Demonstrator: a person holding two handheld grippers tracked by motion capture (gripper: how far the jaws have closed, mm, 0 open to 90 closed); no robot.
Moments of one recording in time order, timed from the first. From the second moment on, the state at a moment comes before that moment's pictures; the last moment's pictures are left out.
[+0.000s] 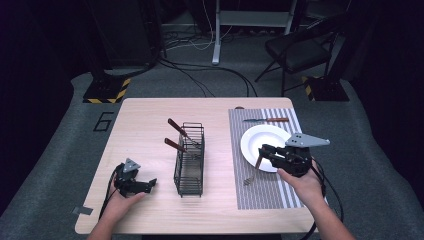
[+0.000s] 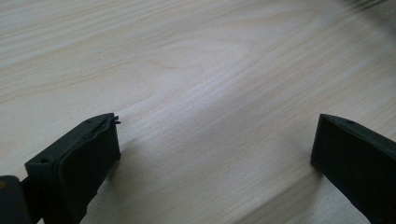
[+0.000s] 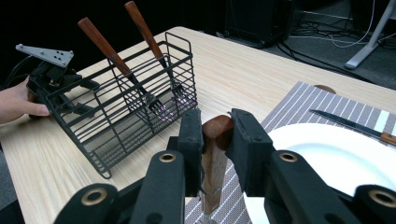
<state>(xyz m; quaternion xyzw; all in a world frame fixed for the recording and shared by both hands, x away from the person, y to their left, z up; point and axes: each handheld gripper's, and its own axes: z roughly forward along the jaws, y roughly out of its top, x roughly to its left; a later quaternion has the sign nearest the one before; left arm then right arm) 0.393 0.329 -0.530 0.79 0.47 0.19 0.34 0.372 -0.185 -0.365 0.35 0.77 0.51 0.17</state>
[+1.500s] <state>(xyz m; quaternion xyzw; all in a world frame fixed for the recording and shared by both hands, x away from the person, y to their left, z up) 0.393 0.328 -0.530 0.79 0.47 0.19 0.34 0.359 -0.234 -0.395 0.43 0.72 0.52 0.17</state>
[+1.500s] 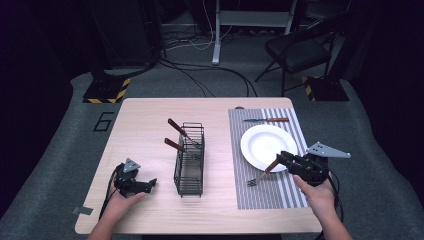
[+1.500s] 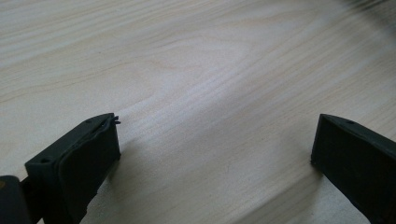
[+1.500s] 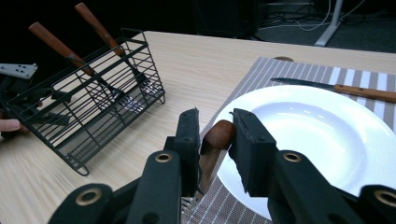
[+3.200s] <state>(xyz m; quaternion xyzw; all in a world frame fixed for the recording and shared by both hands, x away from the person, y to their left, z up) 0.393 0.328 -0.530 0.79 0.47 0.19 0.34 0.355 -0.290 -0.452 0.55 0.65 0.51 0.15</state>
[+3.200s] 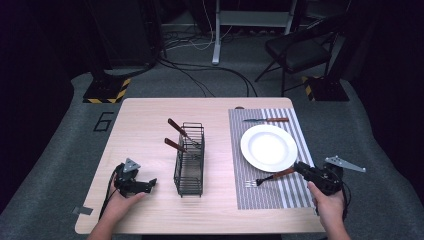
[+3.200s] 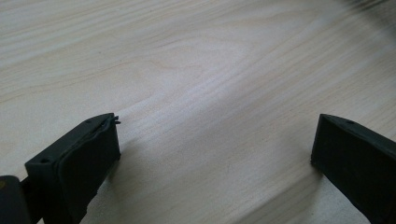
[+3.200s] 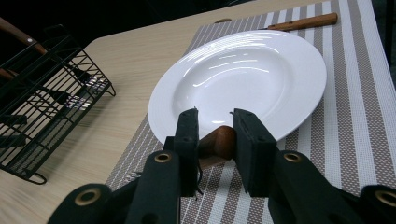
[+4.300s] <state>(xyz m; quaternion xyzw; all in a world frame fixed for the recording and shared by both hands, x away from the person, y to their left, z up) 0.393 0.328 -0.530 0.79 0.47 0.19 0.34 0.362 -0.318 -0.498 0.61 0.62 0.49 0.09</state>
